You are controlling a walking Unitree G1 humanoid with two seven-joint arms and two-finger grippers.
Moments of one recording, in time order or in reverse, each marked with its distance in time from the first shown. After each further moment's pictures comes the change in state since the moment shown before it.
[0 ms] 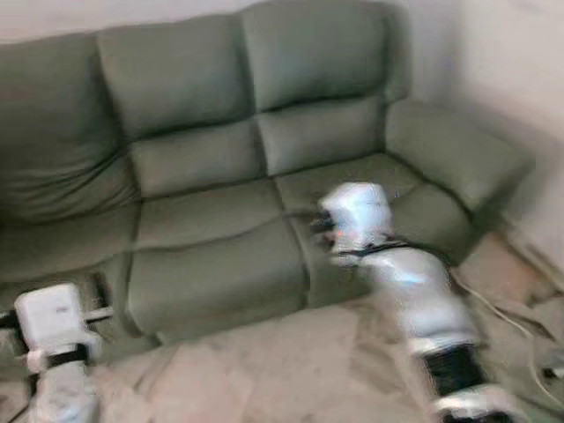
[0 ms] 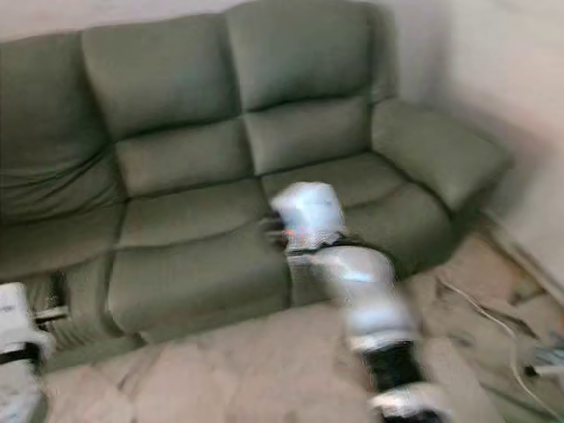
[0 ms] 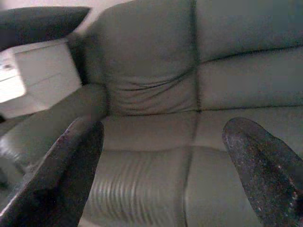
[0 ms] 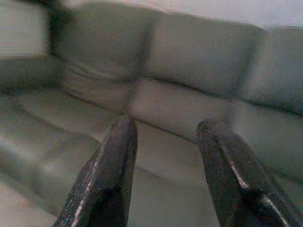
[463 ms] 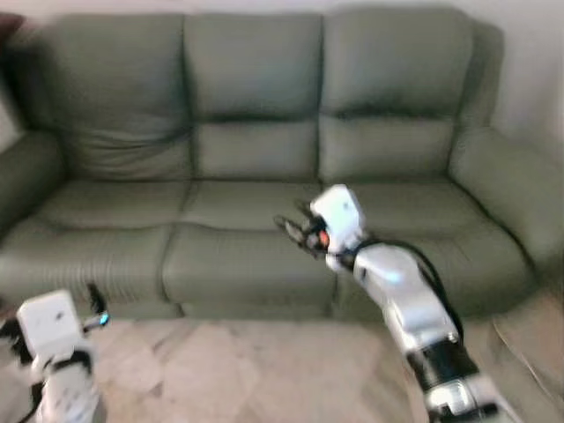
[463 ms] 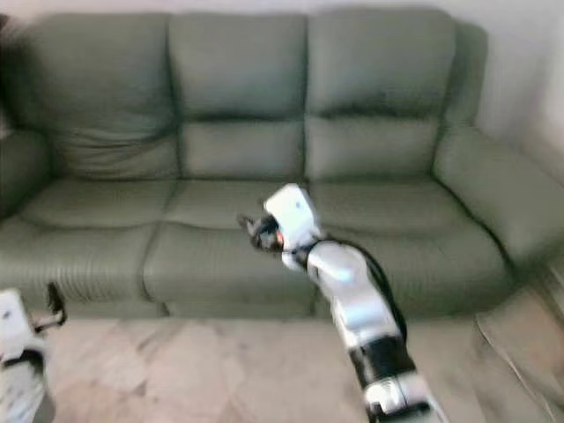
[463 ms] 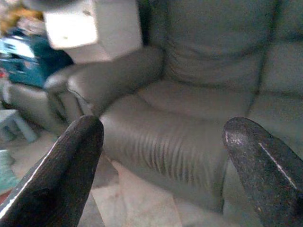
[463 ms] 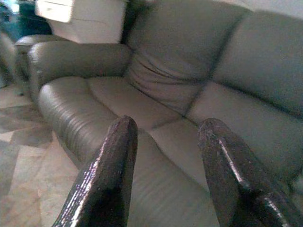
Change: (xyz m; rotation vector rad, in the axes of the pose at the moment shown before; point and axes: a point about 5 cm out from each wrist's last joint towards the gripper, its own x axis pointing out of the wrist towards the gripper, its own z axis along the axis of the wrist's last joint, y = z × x) left arm 0.000 -0.002 -0.011 -0.023 0.034 0.053; right arm 0.008 -0.007 -0.003 0.010 0.062 0.025
